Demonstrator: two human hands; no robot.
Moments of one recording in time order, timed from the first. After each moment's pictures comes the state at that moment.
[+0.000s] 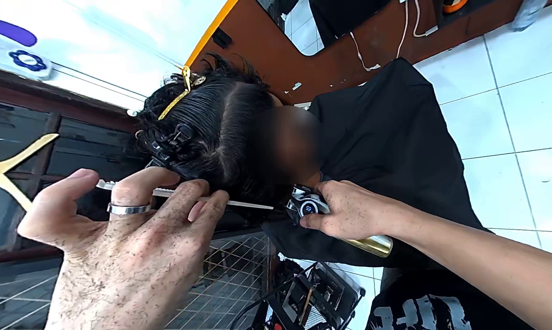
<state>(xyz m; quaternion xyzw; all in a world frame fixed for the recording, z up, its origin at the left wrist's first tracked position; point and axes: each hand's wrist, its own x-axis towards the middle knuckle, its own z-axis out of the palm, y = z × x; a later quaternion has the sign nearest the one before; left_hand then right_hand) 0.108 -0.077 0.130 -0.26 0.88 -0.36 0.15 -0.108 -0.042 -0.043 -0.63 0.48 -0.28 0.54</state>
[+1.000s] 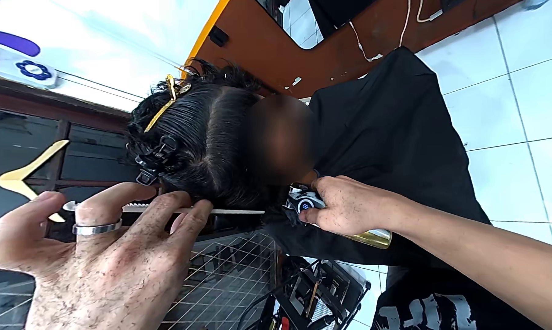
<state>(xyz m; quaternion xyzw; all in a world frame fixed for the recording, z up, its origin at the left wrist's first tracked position) 0.106 -0.073 0.139 -0.30 0.86 -0.36 0.18 -0.119 -0.048 -0.041 -0.64 0.46 -0.28 0.55</state>
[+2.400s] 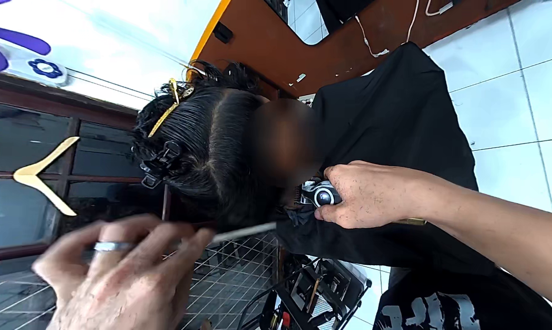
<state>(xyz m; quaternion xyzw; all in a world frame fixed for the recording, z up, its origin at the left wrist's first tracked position) 0.107 -0.050 0.157 -0.34 0.89 -0.21 0.24 -0.153 -0.050 -0.029 -0.69 0.49 -0.22 0.48</state>
